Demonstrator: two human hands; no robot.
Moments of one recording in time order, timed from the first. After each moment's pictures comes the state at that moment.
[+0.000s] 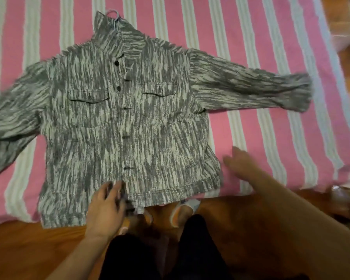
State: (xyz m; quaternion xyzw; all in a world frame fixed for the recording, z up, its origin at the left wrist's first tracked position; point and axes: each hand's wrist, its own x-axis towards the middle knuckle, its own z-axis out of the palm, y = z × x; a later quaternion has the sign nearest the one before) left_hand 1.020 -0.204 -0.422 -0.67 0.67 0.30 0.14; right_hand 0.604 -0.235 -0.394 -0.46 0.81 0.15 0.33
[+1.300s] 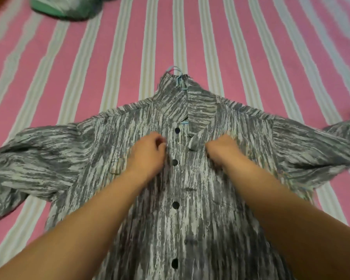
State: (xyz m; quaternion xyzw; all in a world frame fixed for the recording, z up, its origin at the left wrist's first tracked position) left_hand 0.986 -0.458 -0.461 -0.65 0.64 0.39 -0.12; right_hand 0.794 -0.443 -0.448 -0.34 0.85 -0.12 0.40
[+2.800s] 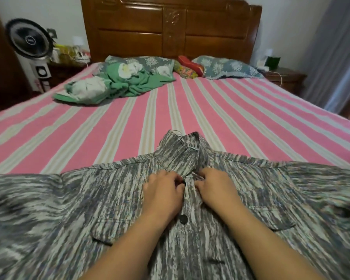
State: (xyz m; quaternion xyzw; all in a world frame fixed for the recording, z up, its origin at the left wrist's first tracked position) left_hand 0.963 -0.506 -0.578 -0.60 0.75 0.17 -0.24; right_hand 0.823 -0.484 -0.554 -0.57 0.79 -0.19 0.10
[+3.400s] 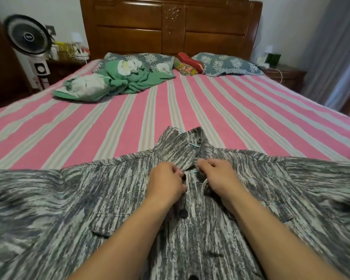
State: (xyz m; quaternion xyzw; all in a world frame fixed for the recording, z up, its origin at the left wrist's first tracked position) left_hand 0.956 -0.508 -0.554 -0.59 0.60 0.42 -0.33; right_hand 0.816 -0.478 -0.540 -0.46 0.70 -0.43 0.34
